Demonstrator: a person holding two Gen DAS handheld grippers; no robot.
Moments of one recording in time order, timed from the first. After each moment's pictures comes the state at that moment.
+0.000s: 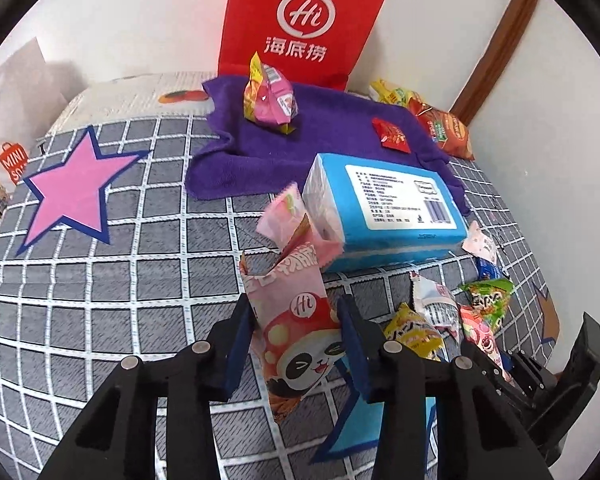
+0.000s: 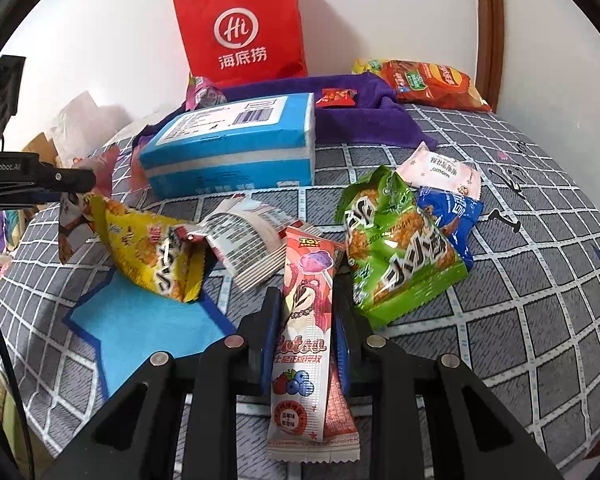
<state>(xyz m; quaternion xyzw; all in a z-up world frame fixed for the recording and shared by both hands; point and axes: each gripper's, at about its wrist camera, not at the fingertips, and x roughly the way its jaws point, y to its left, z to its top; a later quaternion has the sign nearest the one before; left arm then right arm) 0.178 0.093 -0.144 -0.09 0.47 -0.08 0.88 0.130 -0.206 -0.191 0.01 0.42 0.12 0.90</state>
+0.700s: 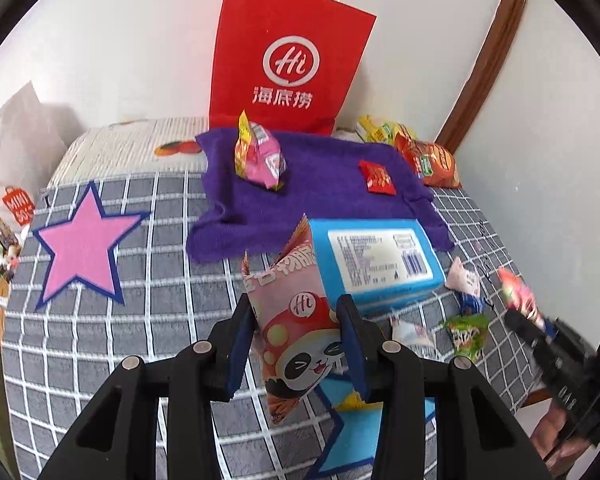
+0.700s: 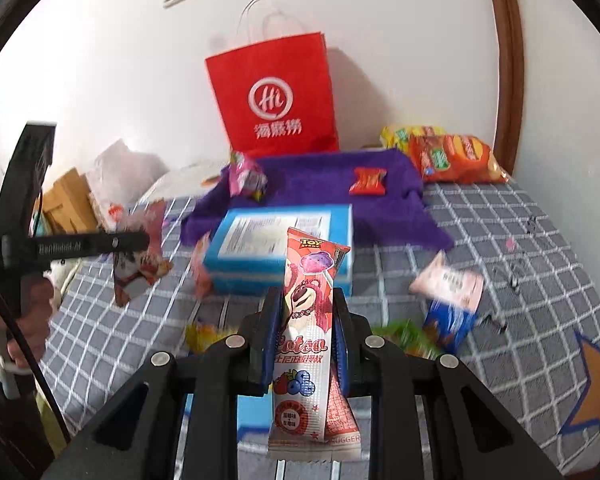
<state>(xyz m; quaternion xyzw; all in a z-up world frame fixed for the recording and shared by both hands) 0.198 0.092 -0.096 -0.08 0.43 -0.09 0.90 0.163 -0.196 -0.086 0.01 0.37 0.15 0.92</state>
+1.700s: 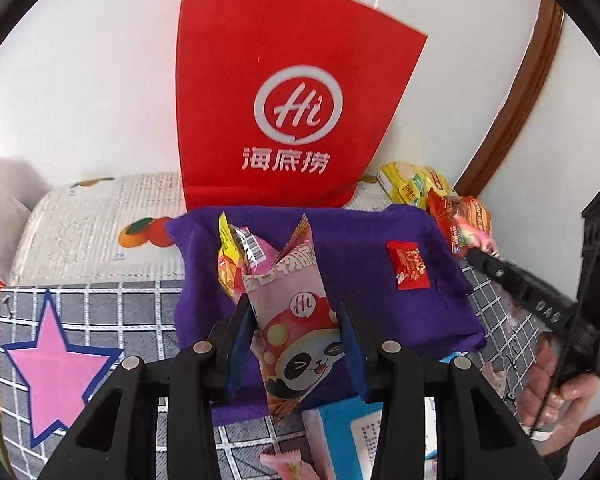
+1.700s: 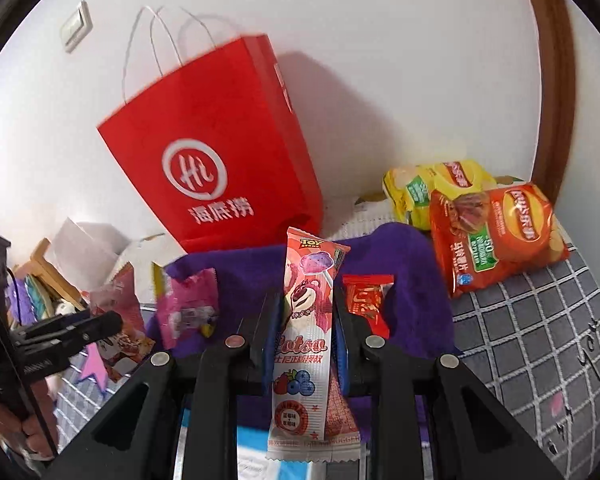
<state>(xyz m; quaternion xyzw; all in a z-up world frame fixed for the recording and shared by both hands) 0.355 0.085 -0.091 -0.08 0.42 -0.08 0.90 0.404 -0.191 -0.096 0.07 0.40 0.16 0.90</state>
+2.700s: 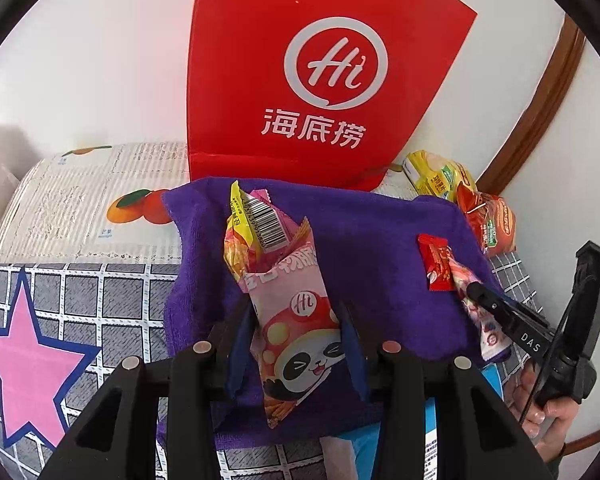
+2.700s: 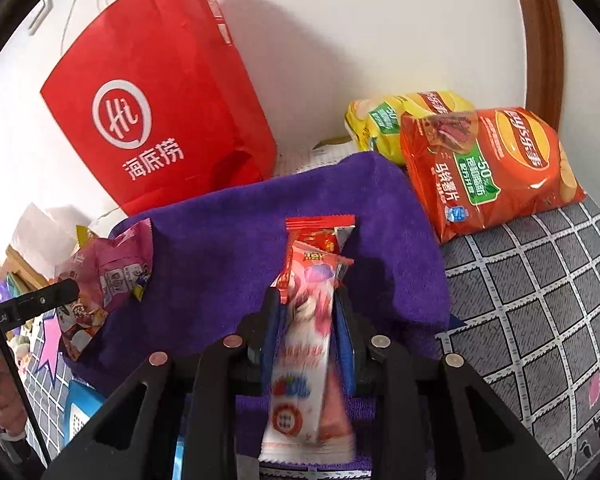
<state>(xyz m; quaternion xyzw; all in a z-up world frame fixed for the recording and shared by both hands) 0.379 0.093 -0.131 -0.10 0.43 -0.07 0.89 0.419 -0.212 -0.164 0.07 0.43 0.14 0.89</state>
